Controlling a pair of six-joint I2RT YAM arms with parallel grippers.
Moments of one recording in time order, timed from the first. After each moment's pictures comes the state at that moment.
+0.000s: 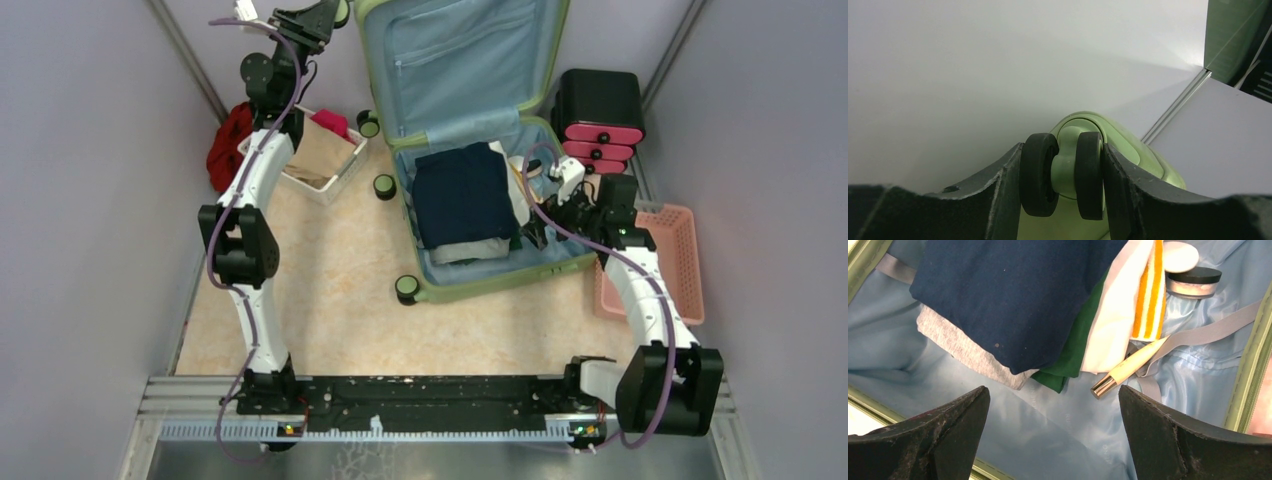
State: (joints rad) left arm -0.10 2.10 2.02 0.72 0.21 -0.99; right arm -0.06 1.16 0.87 -0.34 -0.65 -0.39
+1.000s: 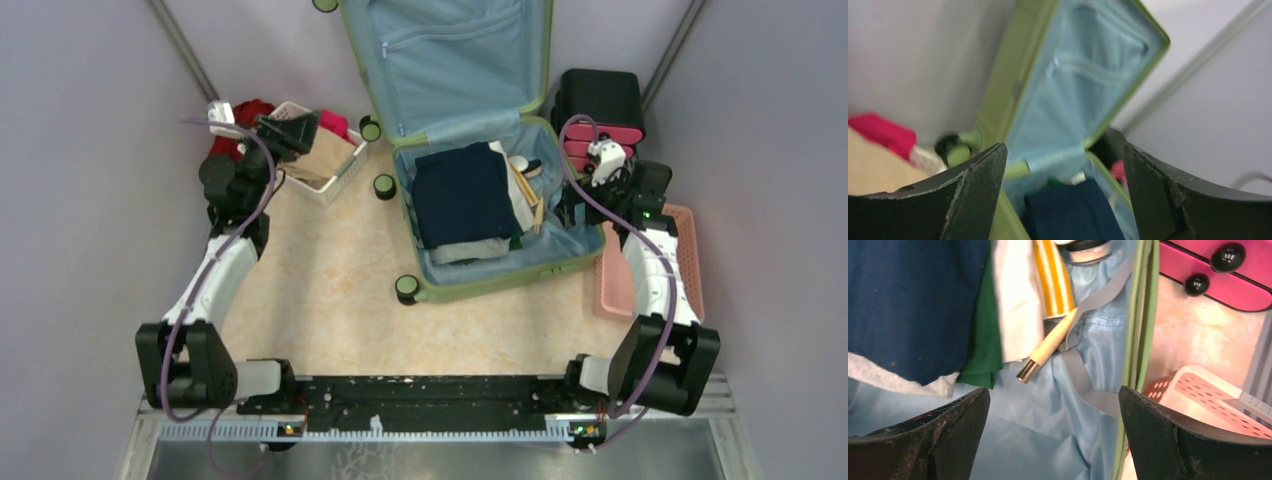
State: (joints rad) left arm -0.01 1.38 1.06 0.70 0.30 -0.77; right arm -0.24 1.26 0.98 -0.36 -0.57 -0.33
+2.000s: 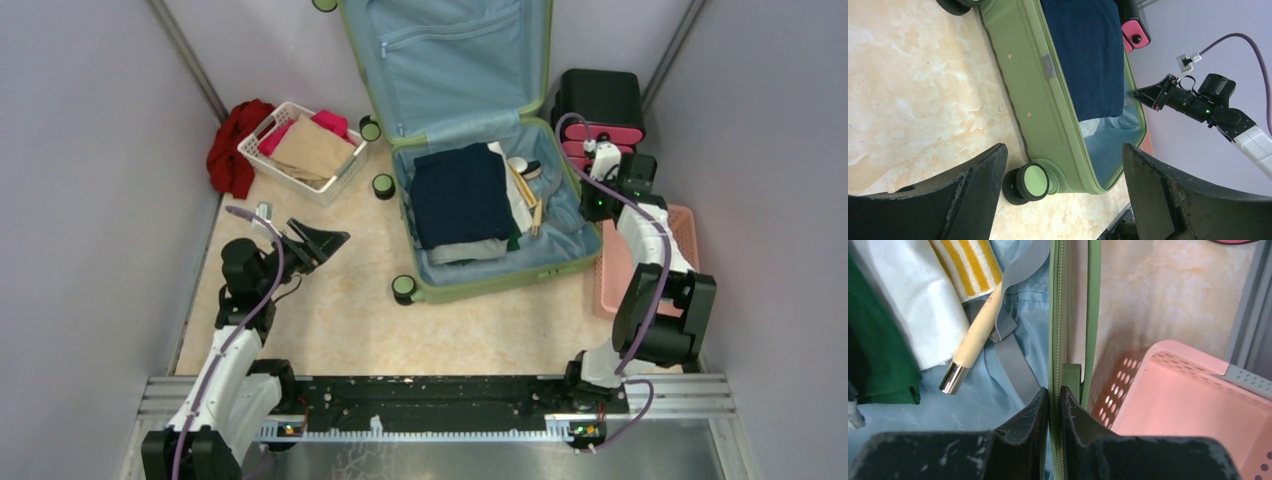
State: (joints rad) left arm -0.01 0.76 0.37 0.23 0.57 -0.88; right arm -0.22 1.51 1.09 -0.38 -0.32 -0.33
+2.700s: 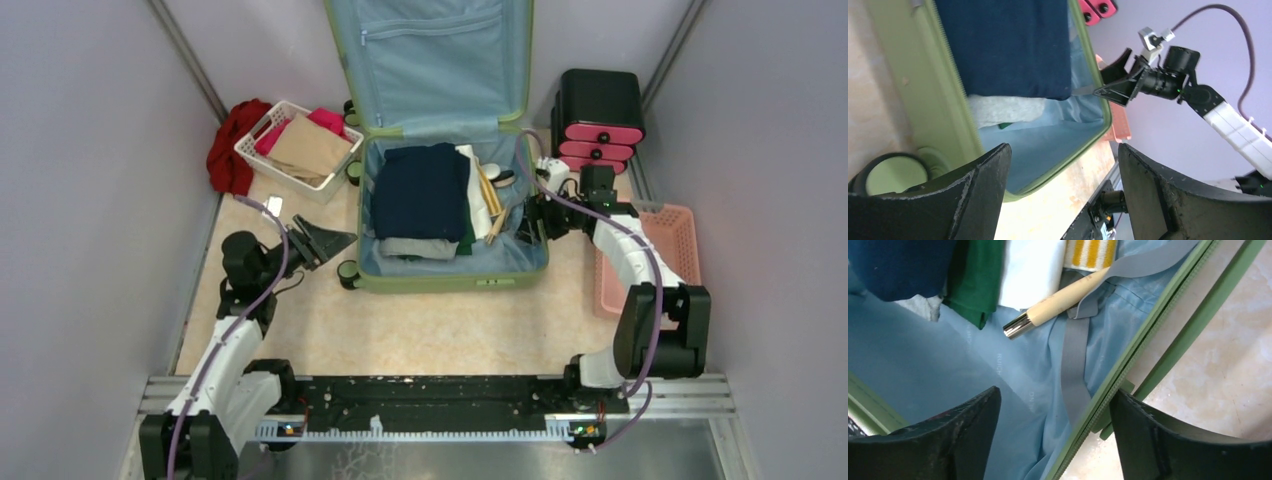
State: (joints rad) left arm -0.02 0.82 0.38 0.32 0.72 -0.91; right arm -0.01 1.42 0.99 -0.46 -0.59 -0.27
